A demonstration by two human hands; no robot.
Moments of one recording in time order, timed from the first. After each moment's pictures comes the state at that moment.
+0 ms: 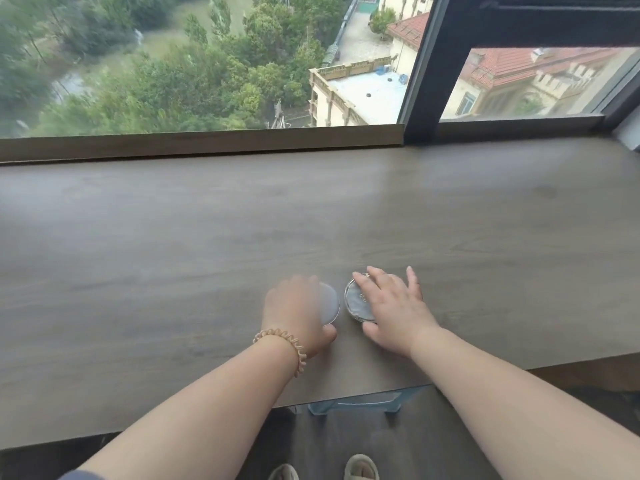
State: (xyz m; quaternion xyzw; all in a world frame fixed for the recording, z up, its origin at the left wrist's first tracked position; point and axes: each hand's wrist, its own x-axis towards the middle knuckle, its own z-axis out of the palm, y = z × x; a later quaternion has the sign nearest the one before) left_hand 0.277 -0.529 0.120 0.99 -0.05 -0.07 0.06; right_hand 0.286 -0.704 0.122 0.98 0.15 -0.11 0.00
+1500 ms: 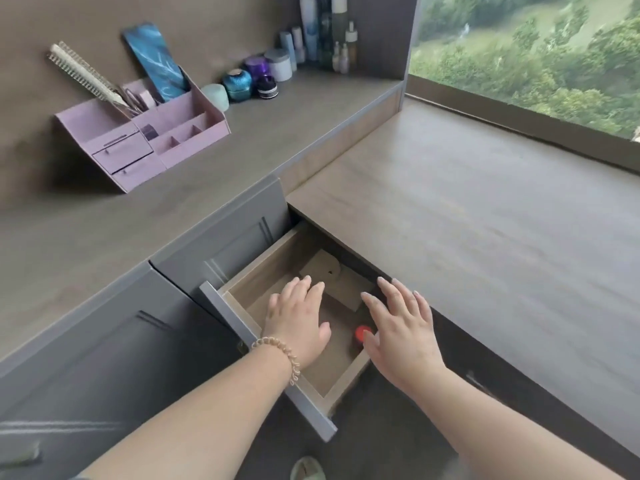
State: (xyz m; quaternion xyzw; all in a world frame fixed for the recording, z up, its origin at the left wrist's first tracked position) left_hand -0.064 -0.110 0.123 0.92 0.38 -0.07 0.09; right_hand 0.053 -0.237 0.105 0.86 0.50 -0.04 -0.07
